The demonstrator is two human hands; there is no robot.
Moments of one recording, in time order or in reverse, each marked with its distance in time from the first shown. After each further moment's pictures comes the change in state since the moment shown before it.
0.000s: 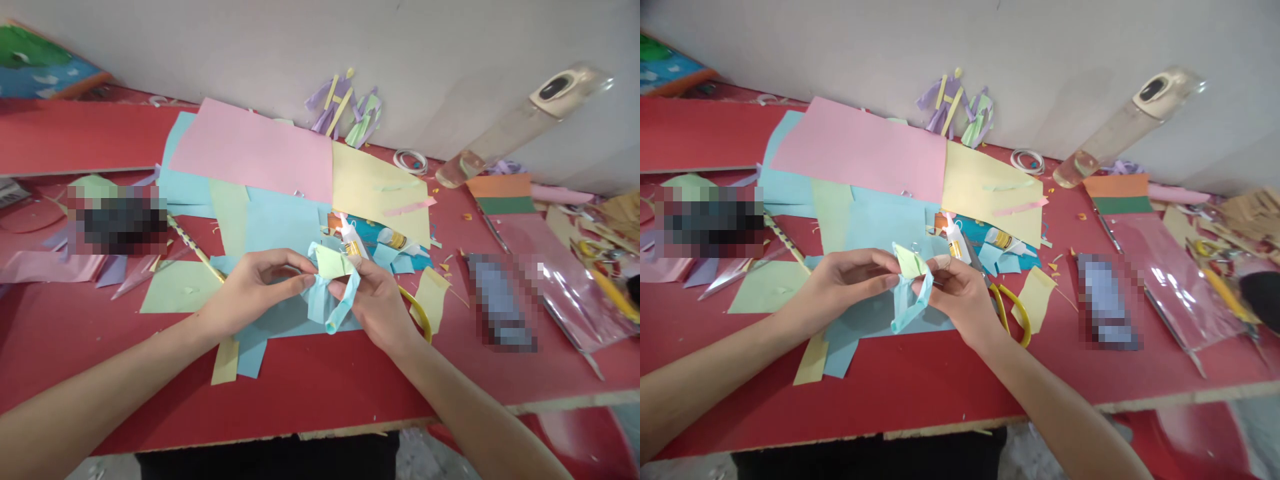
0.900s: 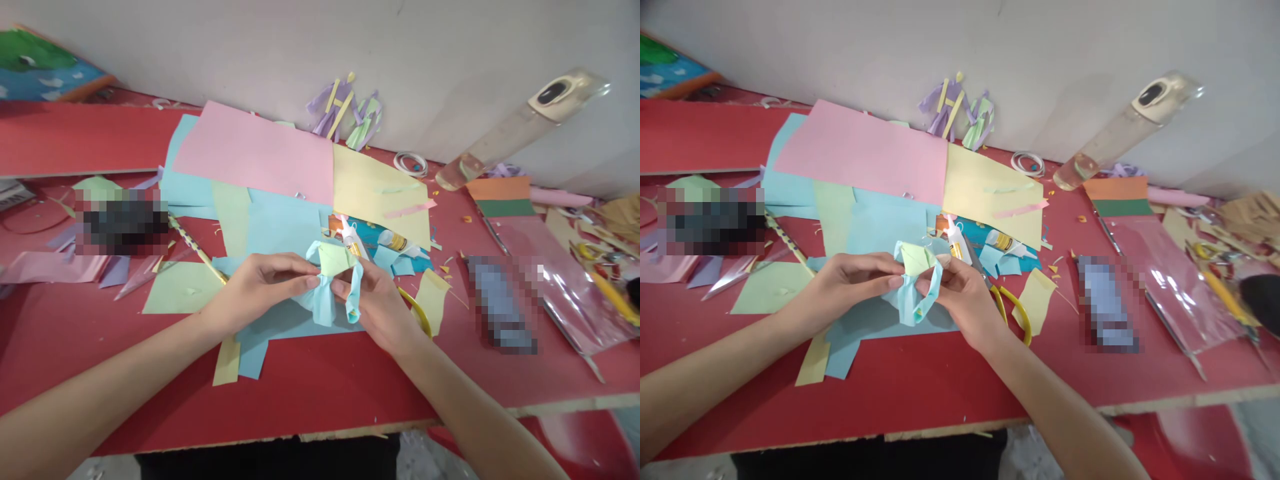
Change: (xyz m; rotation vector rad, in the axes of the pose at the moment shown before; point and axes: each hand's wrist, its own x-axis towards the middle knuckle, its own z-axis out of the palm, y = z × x) left_hand 0.001 0.001 -0.001 -0.025 -0.047 -0.006; right_hand 0.002 -0.010 0.002 -0.025 -0.014 0.094
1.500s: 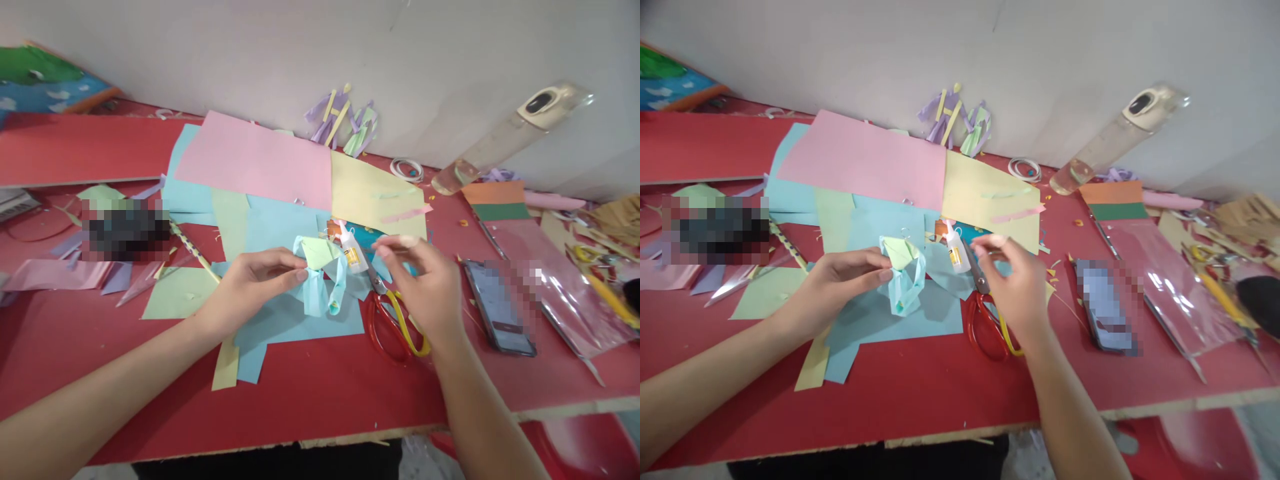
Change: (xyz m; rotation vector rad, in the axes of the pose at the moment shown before) left_hand -0.002 0.003 -0.005 0.025 0.130 -0.001; right_hand 0.001 -0.033 -0.045 -0.949 0.476 -0.493
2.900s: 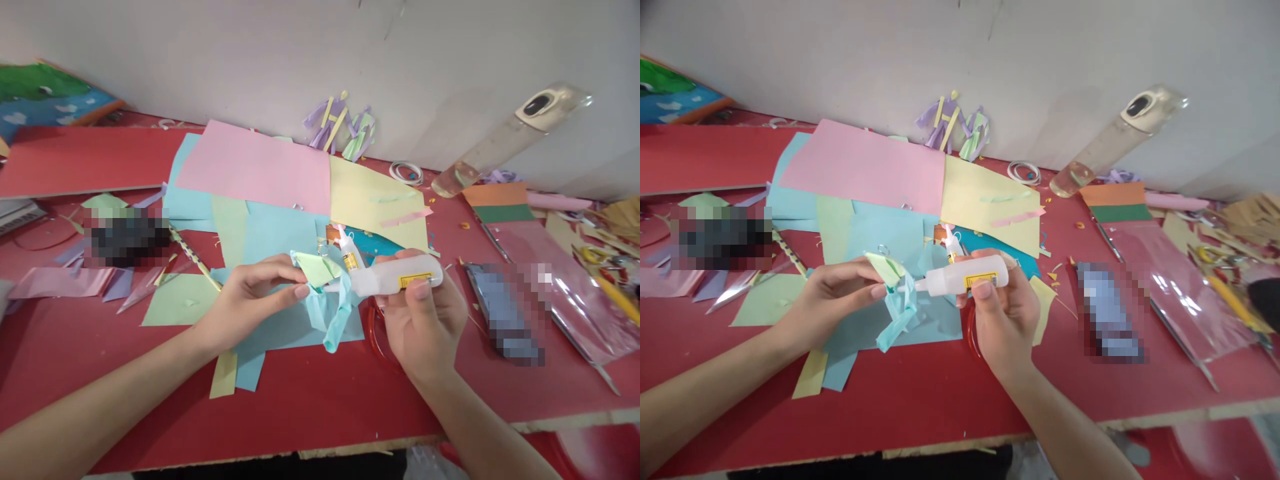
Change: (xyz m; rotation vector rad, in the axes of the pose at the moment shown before) left_hand -0.004 -0.003 0.001 -0.008 -0.038 0.183; right_hand -0.029 -0.028 0.021 0.878 0.090 0.135
